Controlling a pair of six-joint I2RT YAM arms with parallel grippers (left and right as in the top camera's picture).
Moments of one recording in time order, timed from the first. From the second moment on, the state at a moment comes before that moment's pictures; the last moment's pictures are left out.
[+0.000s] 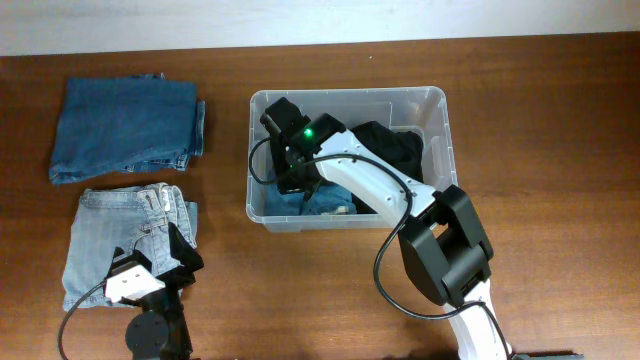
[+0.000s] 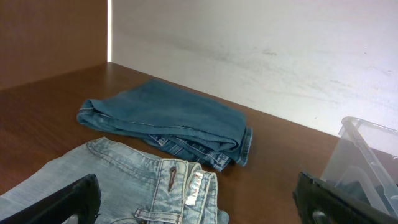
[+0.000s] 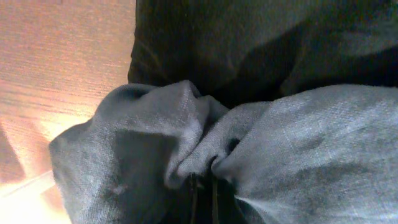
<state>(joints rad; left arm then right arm) 0.07 0.01 0.01 -0.05 -0.27 -0.23 0.68 2.22 1.87 -0.97 -0.06 0.53</state>
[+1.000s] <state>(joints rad) 0.07 0.01 0.01 -0.05 -0.27 -0.23 0.56 2.15 1.74 -1.04 0.02 0.49</state>
